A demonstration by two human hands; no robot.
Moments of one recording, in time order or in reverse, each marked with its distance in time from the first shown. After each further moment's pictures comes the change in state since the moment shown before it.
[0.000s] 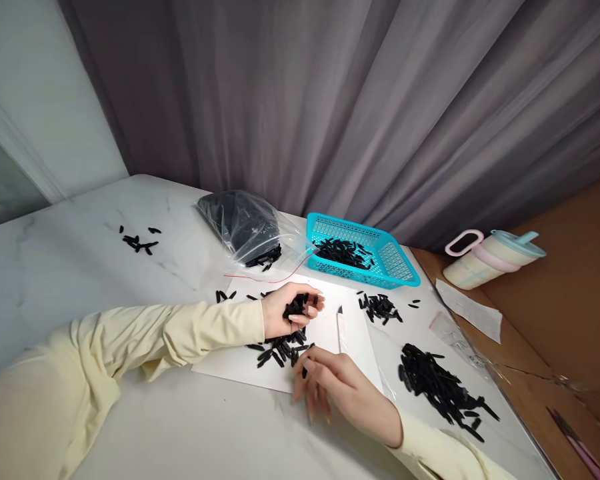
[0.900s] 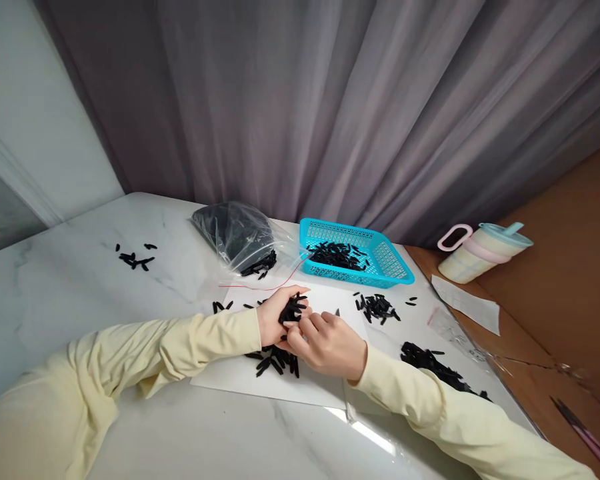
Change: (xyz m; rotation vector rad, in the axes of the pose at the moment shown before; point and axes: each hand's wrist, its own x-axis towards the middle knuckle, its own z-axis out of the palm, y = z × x) left_hand 0.006 0.000 -0.006 0.046 0.038 -0.009; right_hand 0.048 0.003 -0.024 -1.794 0.542 -1.014
